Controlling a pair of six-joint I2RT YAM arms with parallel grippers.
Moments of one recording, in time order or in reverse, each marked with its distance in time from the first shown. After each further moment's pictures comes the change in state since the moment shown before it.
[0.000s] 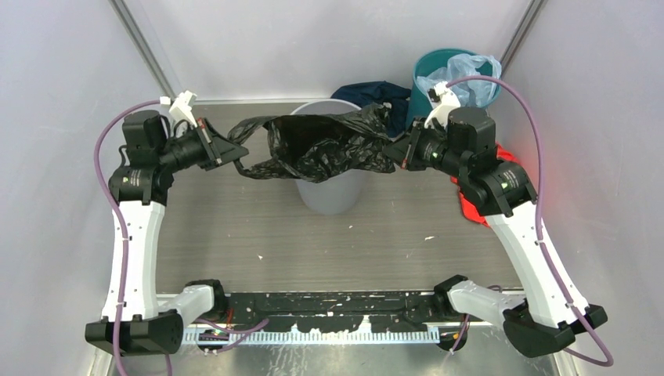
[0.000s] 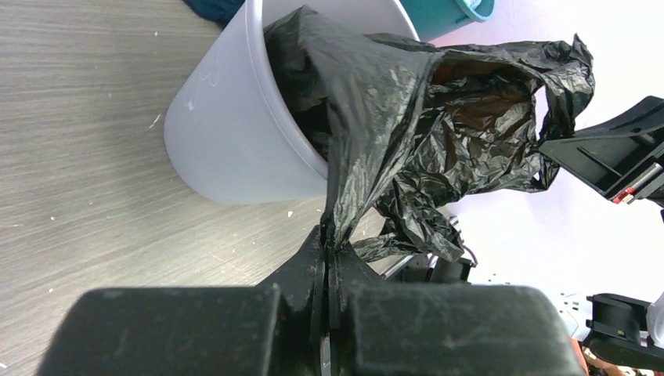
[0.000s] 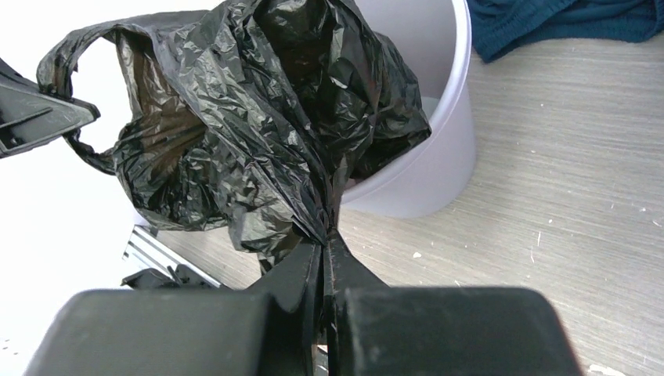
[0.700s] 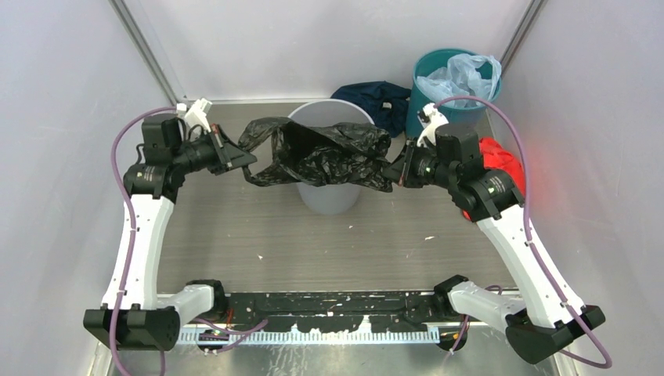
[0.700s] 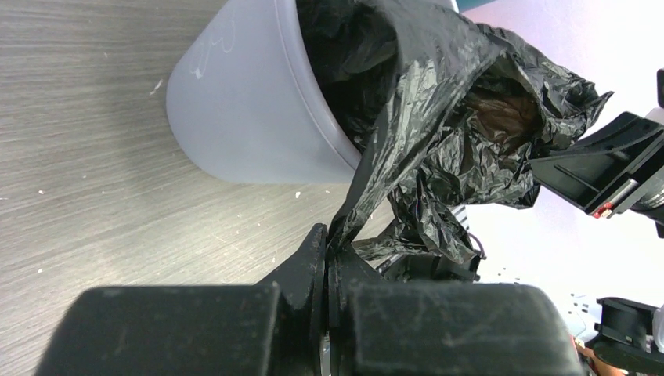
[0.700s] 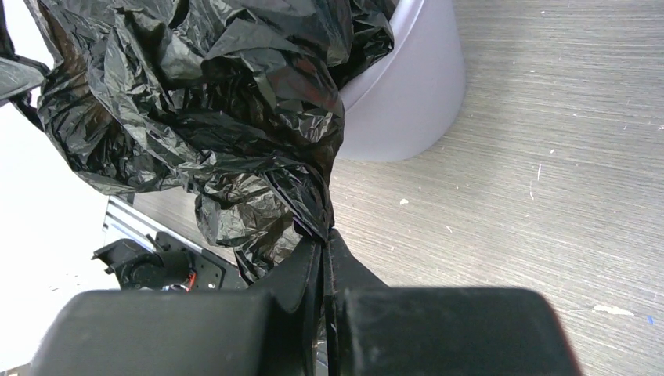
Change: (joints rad) left arm -0.051 0.026 -0.079 0.016 -0.043 -0.002; right arm 0.002 -0.048 -0.171 -0.035 -0.008 0.021
